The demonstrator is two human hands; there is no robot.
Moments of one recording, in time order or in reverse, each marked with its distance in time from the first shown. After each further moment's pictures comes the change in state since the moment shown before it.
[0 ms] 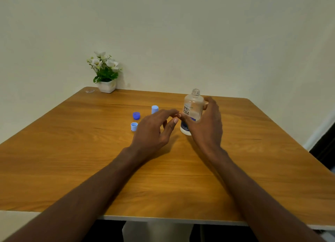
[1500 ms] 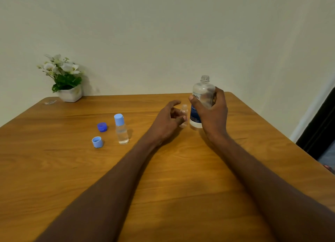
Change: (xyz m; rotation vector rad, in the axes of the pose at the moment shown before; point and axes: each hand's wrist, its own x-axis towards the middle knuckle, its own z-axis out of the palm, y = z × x) left_hand 0.082 -0.009 0.134 -0.446 -0.386 -0.579; right_hand 0.081 0.085 -0.018 0.486 0.132 0.066
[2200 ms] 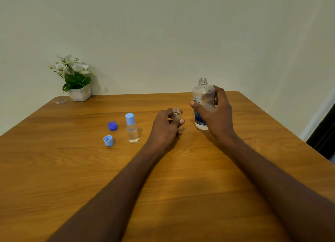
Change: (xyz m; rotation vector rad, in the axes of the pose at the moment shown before) left_hand -0.029 -0.009 -0.013 -0.170 0.177 -0.051; right_hand -0.007 -0.003 0.003 -0.052 -0.167 -0.079
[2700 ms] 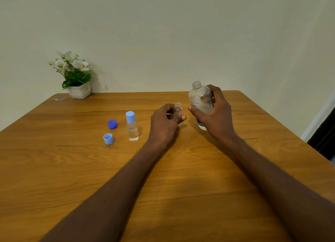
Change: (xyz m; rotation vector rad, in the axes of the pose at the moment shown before) left_hand 0.007 -0.001 -0.001 0.075 0.128 0.087; right_hand 0.001 0.008 0.001 -0.181 -0.050 -0.137
